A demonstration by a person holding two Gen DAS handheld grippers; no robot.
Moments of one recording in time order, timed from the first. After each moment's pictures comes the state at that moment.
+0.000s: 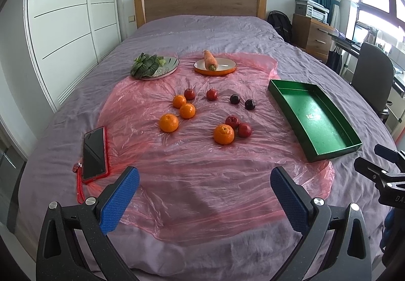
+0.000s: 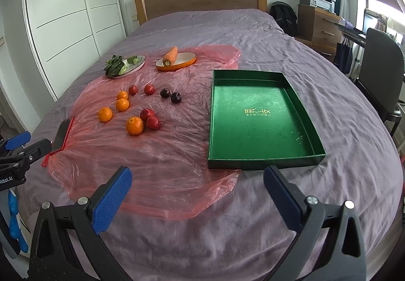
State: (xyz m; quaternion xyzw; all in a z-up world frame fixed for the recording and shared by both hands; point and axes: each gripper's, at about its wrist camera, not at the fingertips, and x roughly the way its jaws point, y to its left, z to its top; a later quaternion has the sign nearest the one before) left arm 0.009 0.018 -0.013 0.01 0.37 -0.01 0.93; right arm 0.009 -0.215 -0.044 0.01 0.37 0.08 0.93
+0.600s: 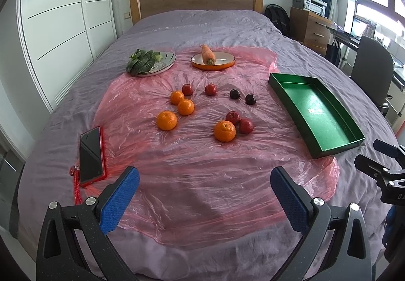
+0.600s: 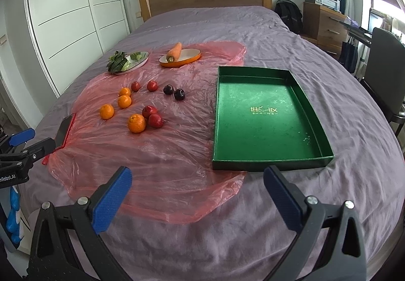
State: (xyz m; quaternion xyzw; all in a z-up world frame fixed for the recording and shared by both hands) left arm 0.023 0.022 -0.021 0.01 0.38 -0.01 0.92; right arm 0.021 -0.211 -0.051 0.01 0.38 0.09 0.92
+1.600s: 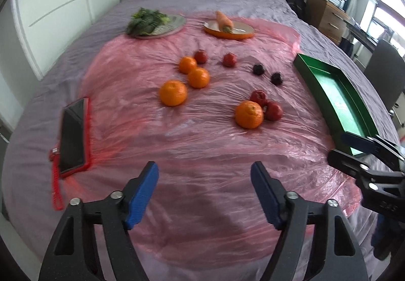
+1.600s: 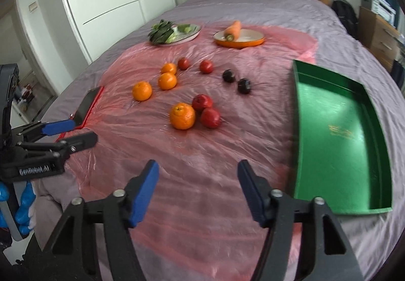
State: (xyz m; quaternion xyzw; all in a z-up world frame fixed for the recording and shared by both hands) left arm 0.089 0.055 -0.079 -0.03 0.46 -0.02 0.88; right arm 0.103 -0.127 -0.092 -0.03 0.43 0.23 0.87
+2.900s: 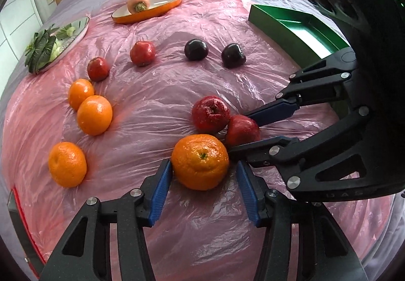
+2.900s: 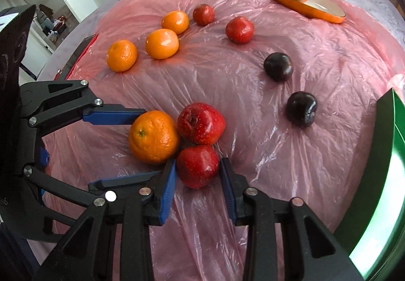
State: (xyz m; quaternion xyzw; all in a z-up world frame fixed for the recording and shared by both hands) left arm 0.210 -0.013 -0.141 0.09 0.51 -0.17 0.84; right arm 0.254 -0.074 -0.166 -0.14 0.54 0.35 0.75
